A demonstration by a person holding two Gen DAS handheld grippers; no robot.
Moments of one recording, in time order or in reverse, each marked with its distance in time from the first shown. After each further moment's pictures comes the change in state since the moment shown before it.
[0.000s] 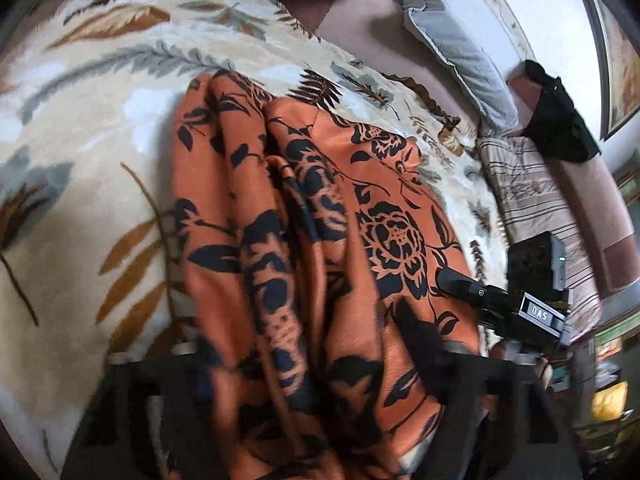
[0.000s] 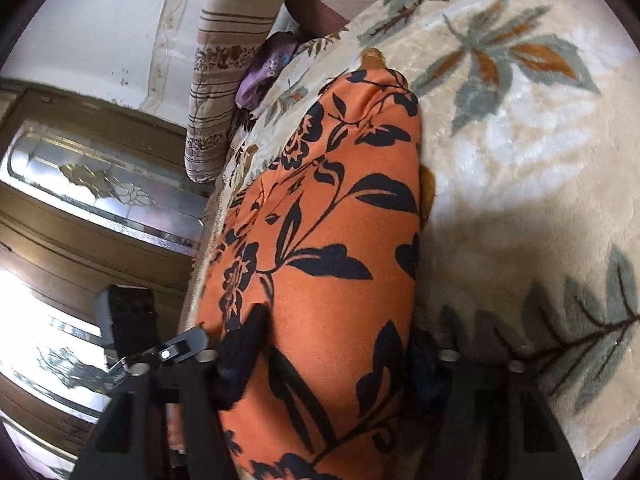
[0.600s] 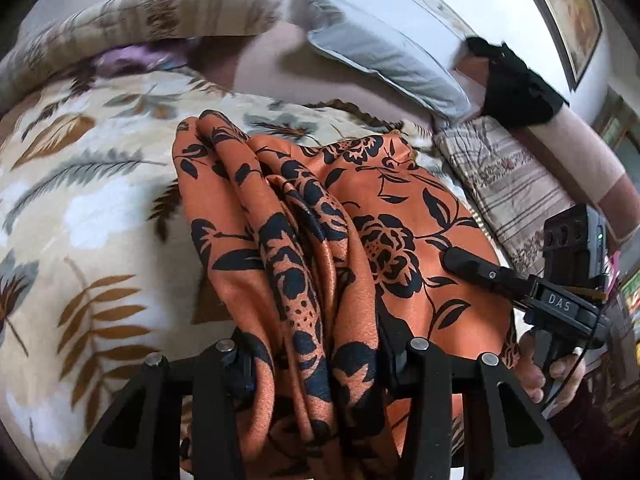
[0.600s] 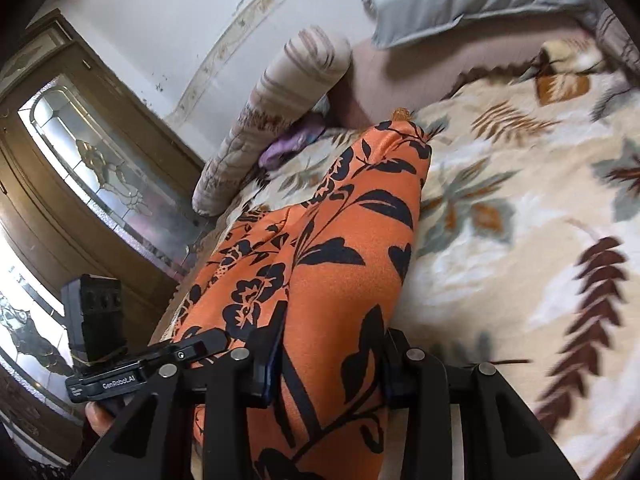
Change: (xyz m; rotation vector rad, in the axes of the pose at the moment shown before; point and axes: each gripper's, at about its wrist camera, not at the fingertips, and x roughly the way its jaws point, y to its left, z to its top) left arm -0.006 -0.122 -0.005 0.225 -0.130 0.034; right arm -0.118 0.034 0.001 -0.204 -0.246 -0.144
